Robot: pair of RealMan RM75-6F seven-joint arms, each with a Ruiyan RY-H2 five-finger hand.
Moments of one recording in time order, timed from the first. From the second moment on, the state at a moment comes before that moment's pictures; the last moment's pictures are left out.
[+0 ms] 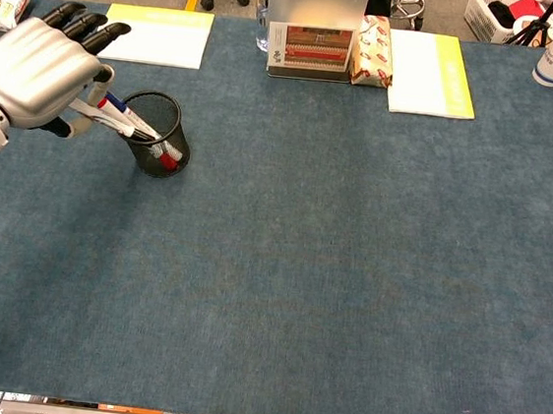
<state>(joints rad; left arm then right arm) -0.55 -1.39 -0.06 -1.73 1.24 1.27 0.97 0.08 -0.99 0.06 -1.78 -1.40 1.42 -0.17</state>
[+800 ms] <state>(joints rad) -0.57 -1.44 -0.06 -1.69 1.29 1.27 0.97 0.08 -0.99 0.06 -1.78 -1.39 1.41 -0.18</state>
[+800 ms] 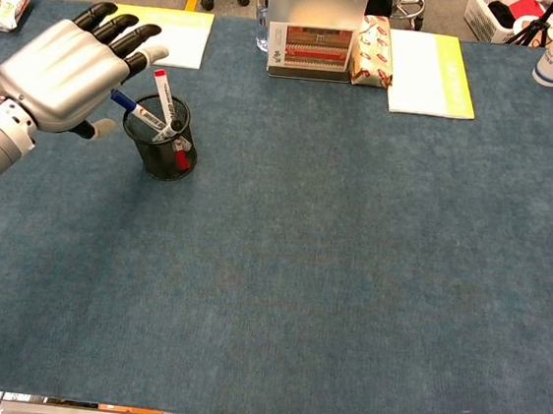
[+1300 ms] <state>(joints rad) -0.47 -1.32 -0.06 -1.79 1.27 1.37 0.88 0.08 -0.99 0.06 -1.78 -1.41 1.43 -0.18</state>
